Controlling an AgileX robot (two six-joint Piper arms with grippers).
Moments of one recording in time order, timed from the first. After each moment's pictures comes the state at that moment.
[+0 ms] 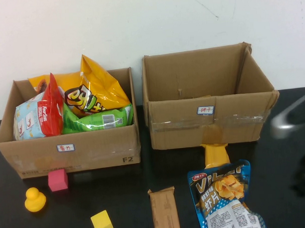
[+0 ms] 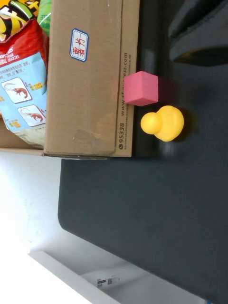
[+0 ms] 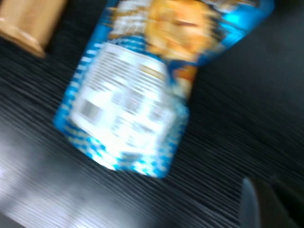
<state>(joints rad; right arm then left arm) 0.33 1.33 -0.90 0.11 0.87 -0.36 0.13 -0.01 0.02 -0.11 0.37 0.00</state>
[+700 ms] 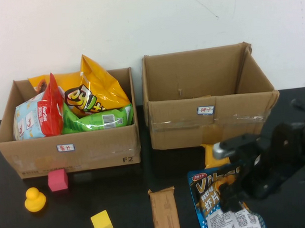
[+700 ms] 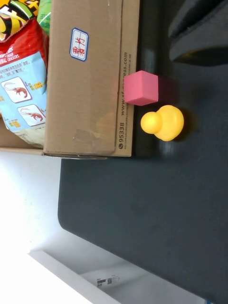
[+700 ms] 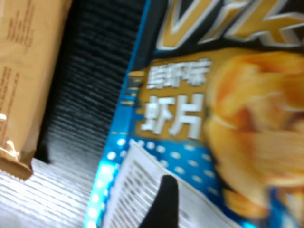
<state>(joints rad) 0.43 1.93 -0.96 0.37 0.46 -0.31 0.13 -0.01 0.02 -0.11 0.37 0.00</state>
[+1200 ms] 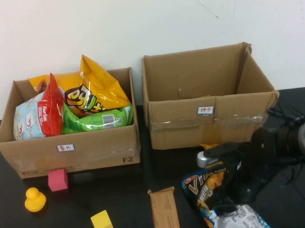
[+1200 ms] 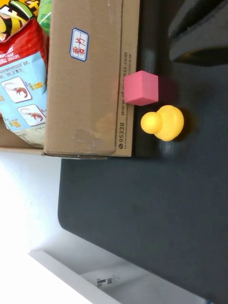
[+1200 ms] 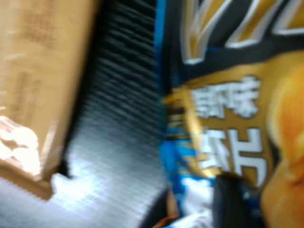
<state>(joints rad) 0.47 2.07 -1.05 0.43 0.48 -0.37 0.13 -0.01 0.02 -0.11 0.37 0.00</state>
